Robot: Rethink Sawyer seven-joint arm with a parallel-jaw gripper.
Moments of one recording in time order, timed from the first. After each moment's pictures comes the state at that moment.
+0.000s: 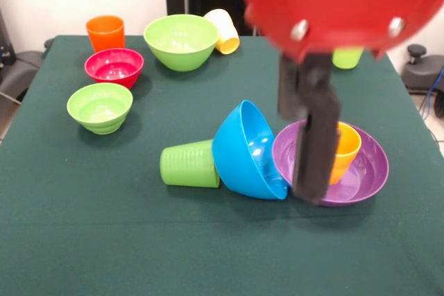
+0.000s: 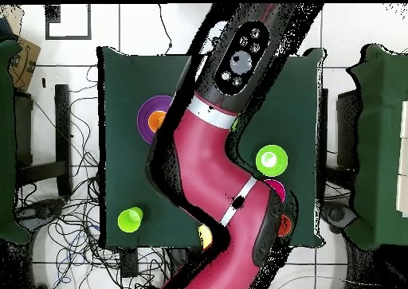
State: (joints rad) arm -0.55 -0.14 2.84 0.20 -2.77 1.87 -0.29
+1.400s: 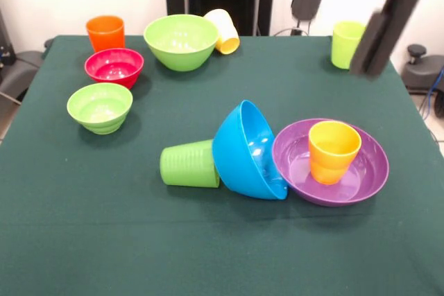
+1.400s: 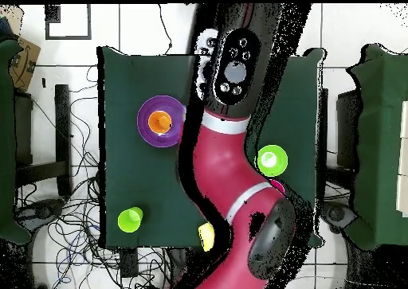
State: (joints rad) arm -0.59 -0.21 2.38 0.49 -2.34 2.15 -0.54
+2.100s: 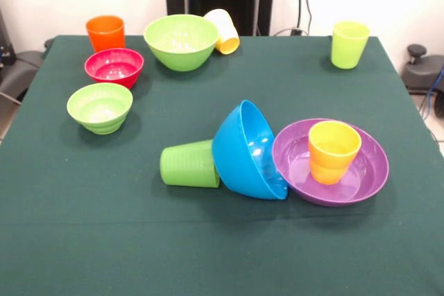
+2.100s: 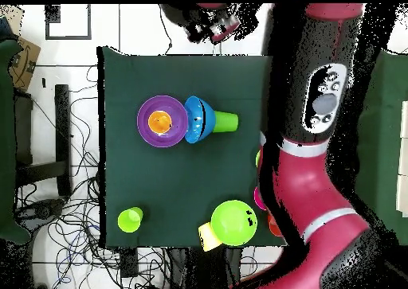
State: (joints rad) arm -0.83 -0.25 2.21 0.92 -1.71 2.25 -0.26
